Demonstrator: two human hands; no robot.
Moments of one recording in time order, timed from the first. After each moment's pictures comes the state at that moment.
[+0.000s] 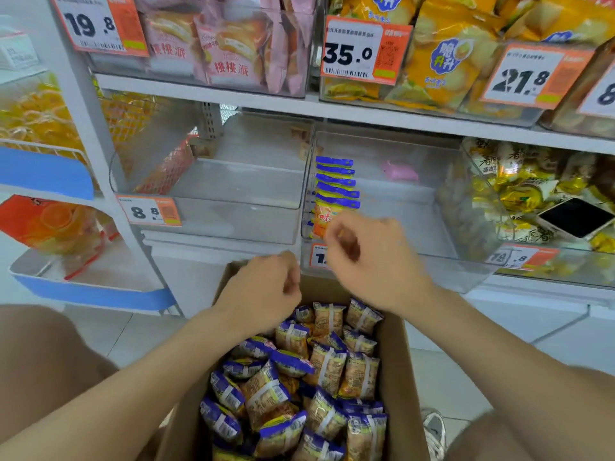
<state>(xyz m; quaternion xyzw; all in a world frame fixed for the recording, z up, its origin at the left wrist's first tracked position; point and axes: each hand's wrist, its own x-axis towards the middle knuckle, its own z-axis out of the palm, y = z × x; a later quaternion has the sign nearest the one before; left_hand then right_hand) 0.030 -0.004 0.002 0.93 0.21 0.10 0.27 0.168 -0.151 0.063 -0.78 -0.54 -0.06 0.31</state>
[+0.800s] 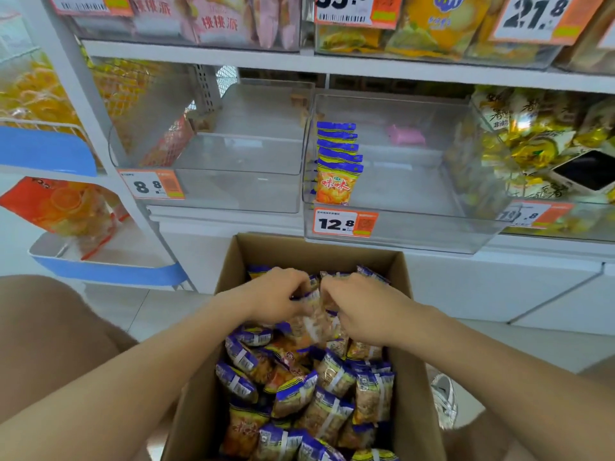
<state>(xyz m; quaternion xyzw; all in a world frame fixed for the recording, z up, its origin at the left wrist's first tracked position) 0.028 -0.007 -0.053 0.94 0.12 -0.16 0.29 0.140 -0.186 -0.022 -0.78 -0.59 0.19 -0.03</state>
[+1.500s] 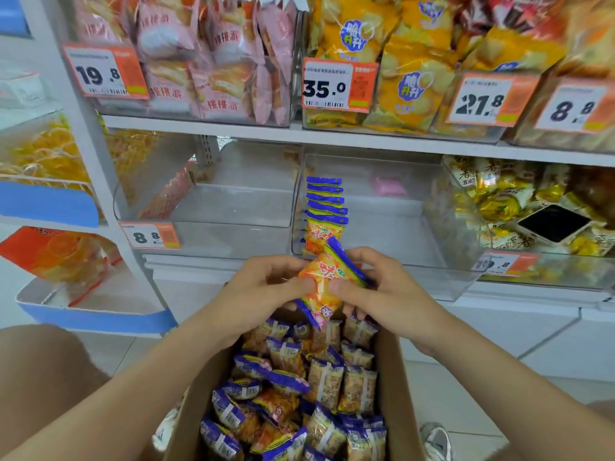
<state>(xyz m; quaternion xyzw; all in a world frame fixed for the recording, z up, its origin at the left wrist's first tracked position) 0.024 -0.024 0.048 0.75 0.18 0.11 0.63 0.166 -0.197 0.058 -0.73 -0.35 0.30 0.50</state>
